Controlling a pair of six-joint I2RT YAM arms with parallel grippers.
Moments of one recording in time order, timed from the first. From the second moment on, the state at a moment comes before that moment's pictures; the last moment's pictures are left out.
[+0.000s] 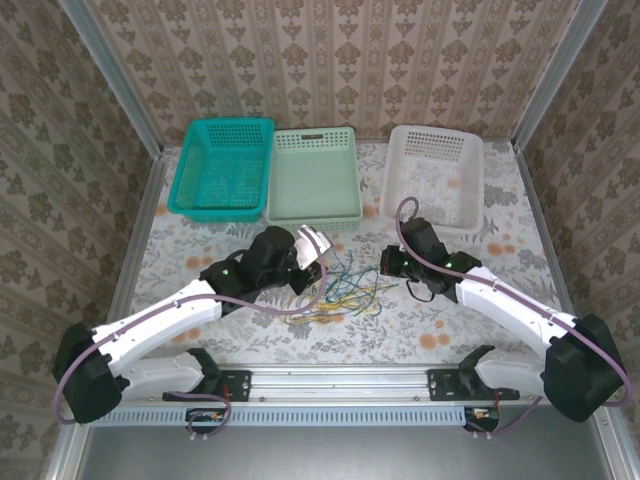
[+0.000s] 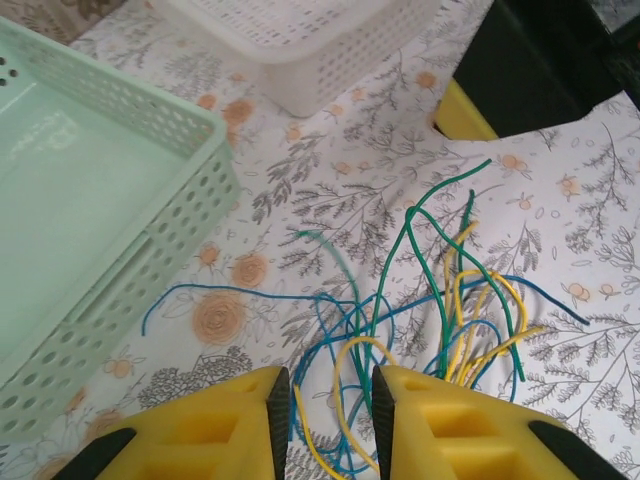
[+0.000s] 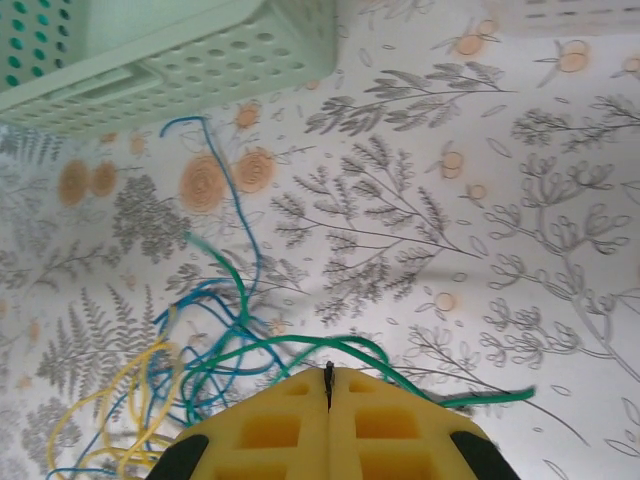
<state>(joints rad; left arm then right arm) -0.91 1.10 0.81 -0.31 0.02 0.13 0.54 1.18 0.73 -0.39 0.01 0.68</state>
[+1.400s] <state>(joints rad) -0.92 1.57 0.96 -0.52 0.12 -0.13 0.60 1.26 0.73 -0.42 -0.04 0.69</state>
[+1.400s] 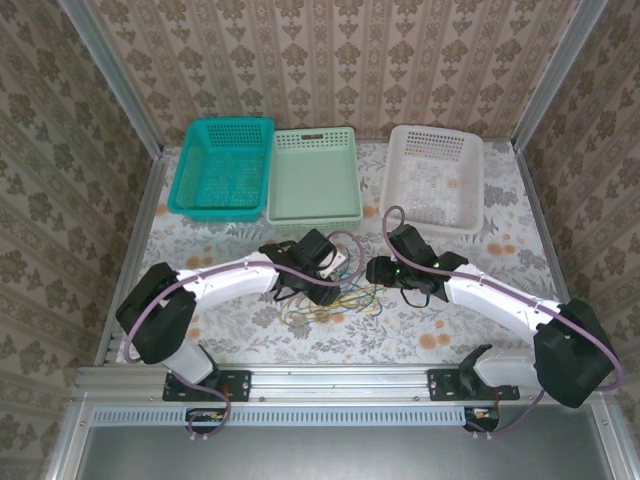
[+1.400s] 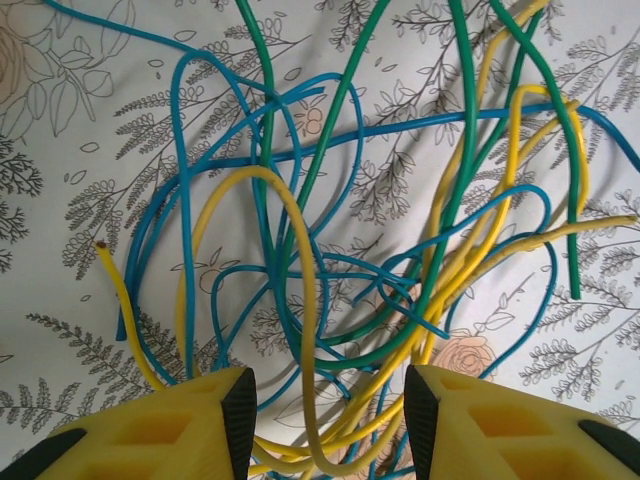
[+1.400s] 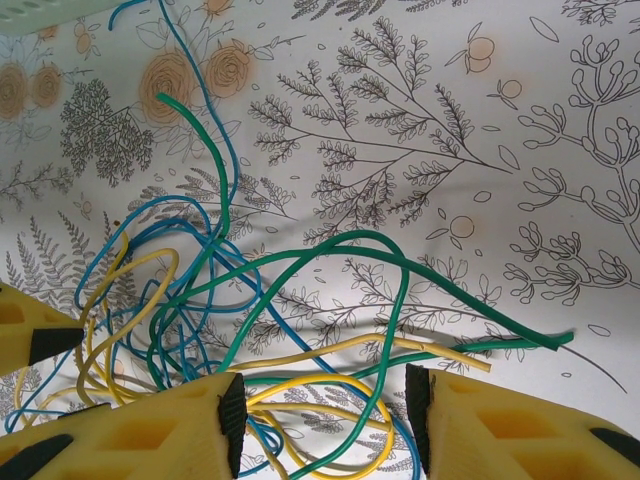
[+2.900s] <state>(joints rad) -0.87 1.22 1.03 -0.41 0.05 -0.10 0.60 1.47 0.75 -0.35 0.00 0.70</state>
